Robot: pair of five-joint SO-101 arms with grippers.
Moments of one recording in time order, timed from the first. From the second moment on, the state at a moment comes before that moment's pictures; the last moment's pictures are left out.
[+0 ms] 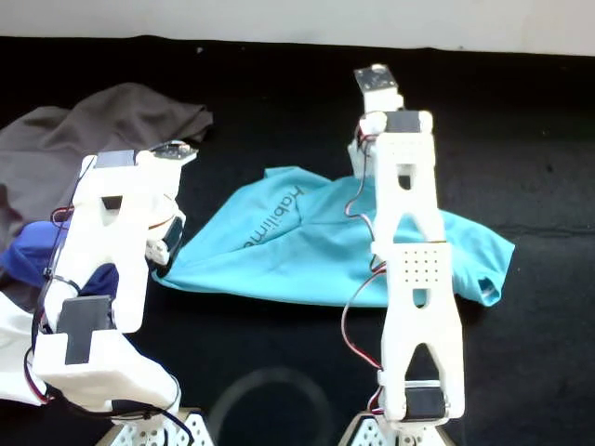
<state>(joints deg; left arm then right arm) -12.5 5.7 17.5 82.3 -21.8 -6.7 70.5 -80.0 87.6 12.0</state>
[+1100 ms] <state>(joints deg) -12.5 5.6 5.5 96.9 -12.4 -8.4 -26.2 10.9 94.3 13.8</state>
